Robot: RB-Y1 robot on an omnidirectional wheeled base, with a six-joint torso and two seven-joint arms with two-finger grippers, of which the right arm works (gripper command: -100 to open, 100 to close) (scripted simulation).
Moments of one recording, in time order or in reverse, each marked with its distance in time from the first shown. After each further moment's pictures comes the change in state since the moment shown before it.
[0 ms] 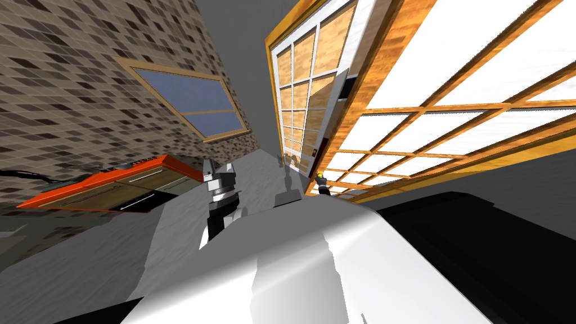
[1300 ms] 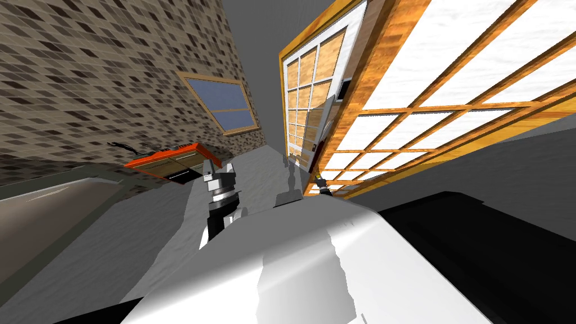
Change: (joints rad) arm 0.062 -0.089 0.136 -0.047 0.065 -0.026 -0.134
